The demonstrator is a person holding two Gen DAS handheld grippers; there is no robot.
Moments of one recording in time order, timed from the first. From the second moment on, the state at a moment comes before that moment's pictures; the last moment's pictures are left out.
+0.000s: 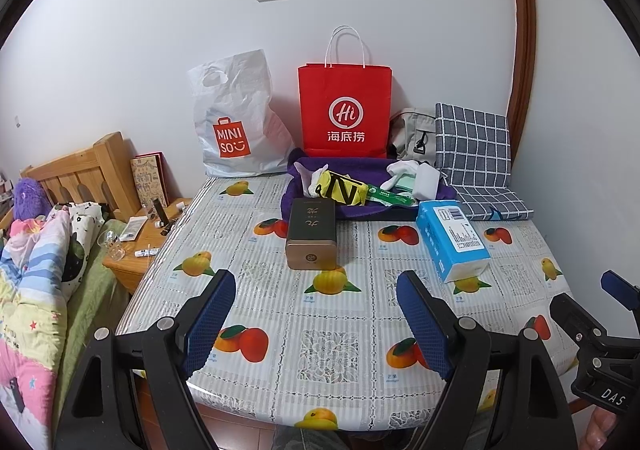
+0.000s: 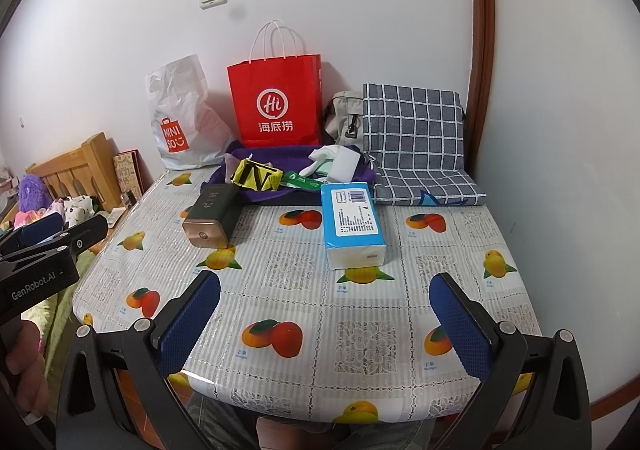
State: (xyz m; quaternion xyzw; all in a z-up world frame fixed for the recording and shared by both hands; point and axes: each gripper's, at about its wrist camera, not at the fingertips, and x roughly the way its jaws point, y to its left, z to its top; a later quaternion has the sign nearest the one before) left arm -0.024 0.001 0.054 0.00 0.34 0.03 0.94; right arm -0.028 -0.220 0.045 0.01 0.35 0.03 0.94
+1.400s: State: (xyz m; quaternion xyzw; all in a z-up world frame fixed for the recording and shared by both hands) left arm -0.023 0.003 0.053 0.00 0.34 0.04 0.94; right arm -0.031 -0.221 0.049 0.02 0.34 0.03 0.94
